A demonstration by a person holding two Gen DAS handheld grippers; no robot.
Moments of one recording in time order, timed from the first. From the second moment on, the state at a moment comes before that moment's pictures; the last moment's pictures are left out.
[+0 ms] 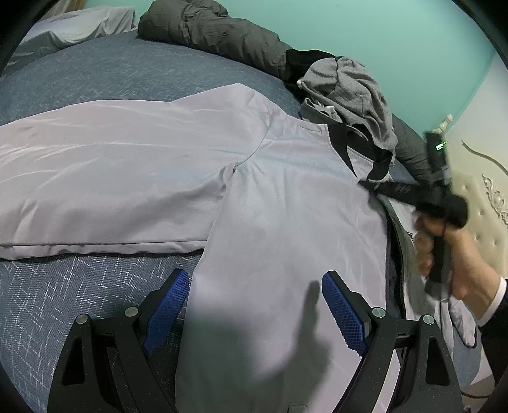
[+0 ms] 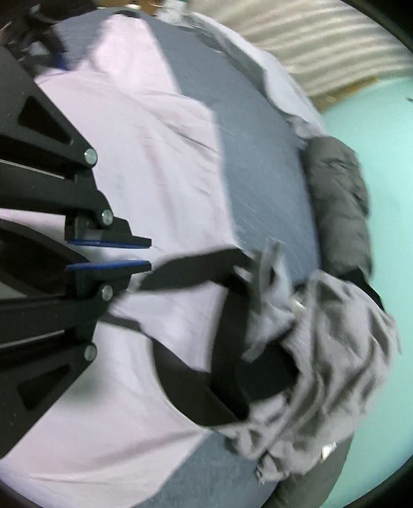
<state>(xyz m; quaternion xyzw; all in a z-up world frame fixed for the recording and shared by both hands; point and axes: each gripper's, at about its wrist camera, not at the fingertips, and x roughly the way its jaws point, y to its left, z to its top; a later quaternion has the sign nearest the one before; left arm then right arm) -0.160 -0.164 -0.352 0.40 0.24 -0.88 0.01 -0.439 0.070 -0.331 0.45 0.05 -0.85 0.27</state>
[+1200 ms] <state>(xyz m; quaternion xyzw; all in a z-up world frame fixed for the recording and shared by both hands) -0.158 -0.165 -0.354 0.40 0.25 -0.88 0.00 -0.569 0.051 -0.293 0.41 -0.06 -0.89 0.20</state>
